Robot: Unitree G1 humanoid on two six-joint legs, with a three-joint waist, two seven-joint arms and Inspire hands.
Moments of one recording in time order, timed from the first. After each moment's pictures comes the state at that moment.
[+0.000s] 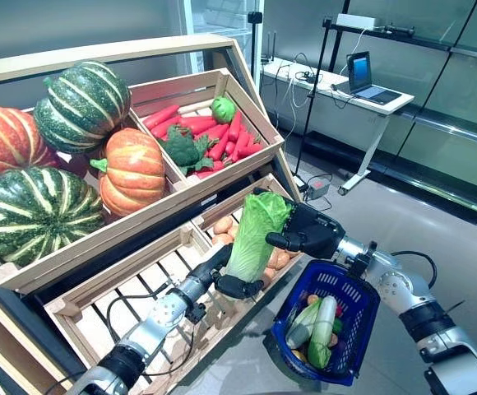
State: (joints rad) left arm -0.19 0.54 -0.53 0.44 -0.13 -0.34 -0.10; right arm -0.41 -0.48 0.32 0.35 1.03 0.22 0.73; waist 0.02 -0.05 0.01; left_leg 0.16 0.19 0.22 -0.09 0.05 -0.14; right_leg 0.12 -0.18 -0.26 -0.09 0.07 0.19
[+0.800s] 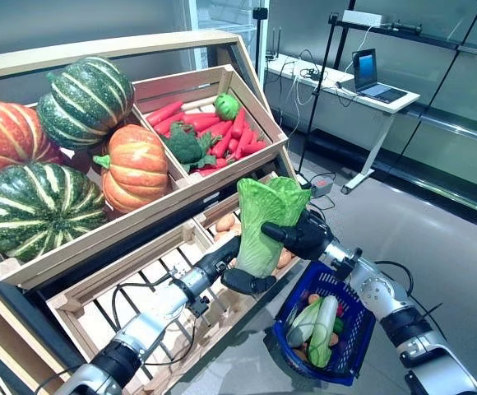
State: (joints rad) left arm -0.19 0.59 -0.54 0.27 -0.21 -0.32 -0.19; right arm -0.39 -0.37 0.32 0.40 1.07 0.16 0.72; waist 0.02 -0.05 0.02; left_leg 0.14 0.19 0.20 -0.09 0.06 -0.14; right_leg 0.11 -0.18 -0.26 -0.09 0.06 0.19
